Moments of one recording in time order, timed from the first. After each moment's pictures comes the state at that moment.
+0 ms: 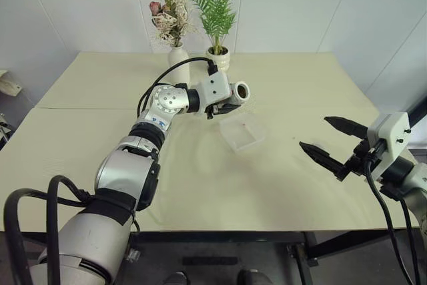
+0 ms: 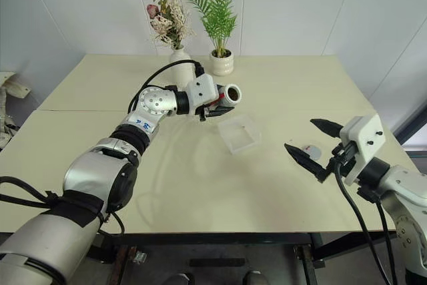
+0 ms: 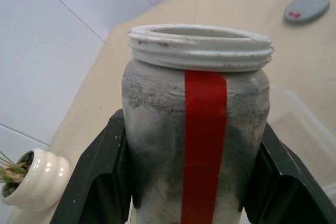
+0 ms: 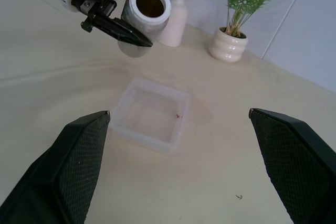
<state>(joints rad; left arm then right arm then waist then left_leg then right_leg) -1.44 0.25 -0.12 1.37 0.32 -0.58 -0.69 -0.14 -0.74 -0.44 -0.51 0.58 0.50 0.72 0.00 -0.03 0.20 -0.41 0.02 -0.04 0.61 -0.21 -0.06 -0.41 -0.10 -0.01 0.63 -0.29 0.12</state>
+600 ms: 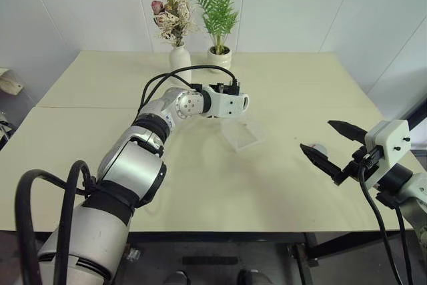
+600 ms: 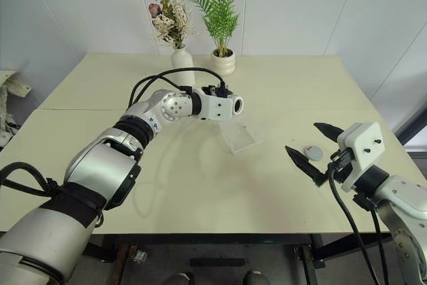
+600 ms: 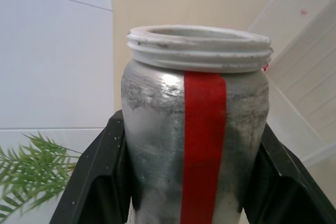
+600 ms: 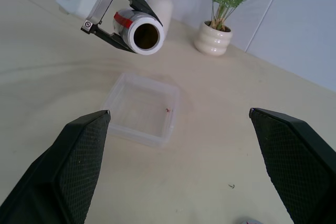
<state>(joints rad) -1.52 0.25 -0.44 1.39 0.70 -0.62 -0.28 -0.06 -0.72 -0.45 -0.59 0.58 0.50 0.61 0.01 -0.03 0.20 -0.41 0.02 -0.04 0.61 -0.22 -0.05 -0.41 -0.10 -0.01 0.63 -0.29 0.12</state>
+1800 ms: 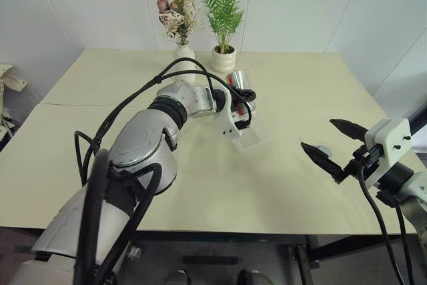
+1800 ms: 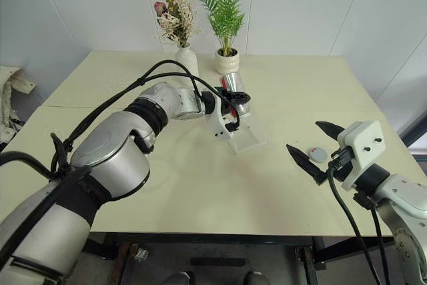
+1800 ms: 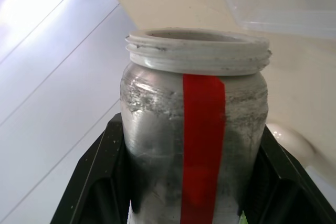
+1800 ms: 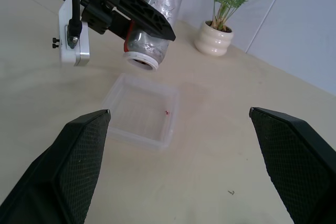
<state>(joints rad) -1.69 0.20 -1.09 1.42 1.31 -0.59 0.49 -0.06 -0.73 -0.44 -0.59 0.57 0.51 0.60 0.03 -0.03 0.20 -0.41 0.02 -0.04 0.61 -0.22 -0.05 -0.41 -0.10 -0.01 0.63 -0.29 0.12</state>
